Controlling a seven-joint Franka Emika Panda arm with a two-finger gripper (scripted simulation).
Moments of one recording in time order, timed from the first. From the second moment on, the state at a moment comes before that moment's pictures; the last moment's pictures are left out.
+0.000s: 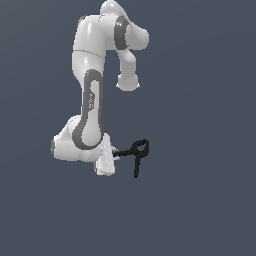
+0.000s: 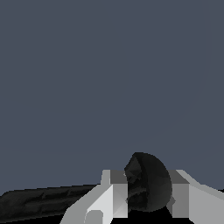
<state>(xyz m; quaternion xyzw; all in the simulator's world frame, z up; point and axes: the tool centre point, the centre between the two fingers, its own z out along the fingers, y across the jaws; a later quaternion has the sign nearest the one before) 0.003 -0.056 0.021 -0.69 0.58 0.36 0.24</state>
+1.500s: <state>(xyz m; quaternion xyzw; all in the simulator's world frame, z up) 0.041 -0.014 0.224 -0.69 0.58 0.36 0.24</state>
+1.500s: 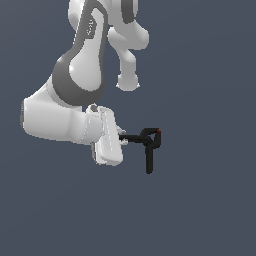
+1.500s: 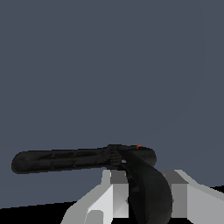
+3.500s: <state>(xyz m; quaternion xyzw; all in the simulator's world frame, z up) 0.081 0.021 0.398 -0.69 0.58 0.36 0.24</state>
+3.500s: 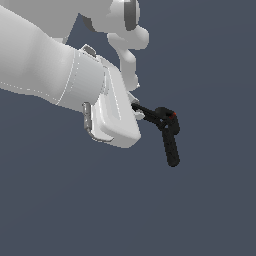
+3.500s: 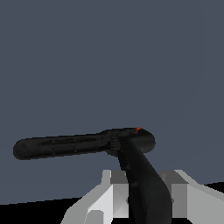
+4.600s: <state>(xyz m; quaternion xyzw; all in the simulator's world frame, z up) 0.081 0.038 0.449 -0.69 0.58 0.36 0.24</state>
